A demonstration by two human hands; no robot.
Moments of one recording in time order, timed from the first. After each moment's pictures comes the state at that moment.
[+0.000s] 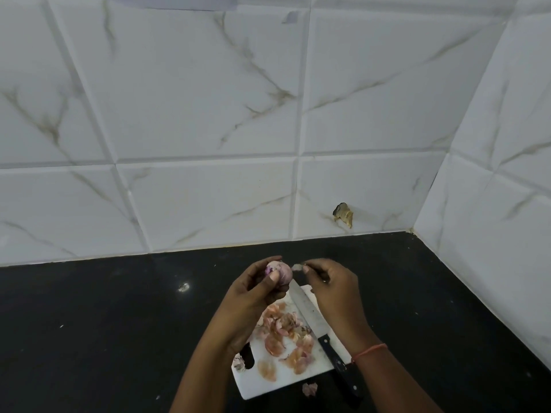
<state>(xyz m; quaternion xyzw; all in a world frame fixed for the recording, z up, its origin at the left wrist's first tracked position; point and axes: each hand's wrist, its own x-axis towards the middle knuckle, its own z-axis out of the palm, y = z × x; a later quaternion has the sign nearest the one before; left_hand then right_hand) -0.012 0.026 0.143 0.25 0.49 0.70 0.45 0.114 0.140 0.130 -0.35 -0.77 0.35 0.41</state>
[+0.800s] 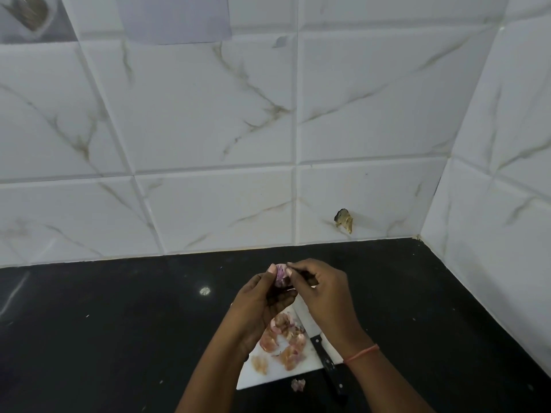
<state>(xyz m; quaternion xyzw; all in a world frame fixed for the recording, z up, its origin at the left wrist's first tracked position) 0.039 0.038 0.161 0.14 0.50 0.71 0.47 0.142 0.137 0.152 -0.20 -0.79 0.36 0.45</state>
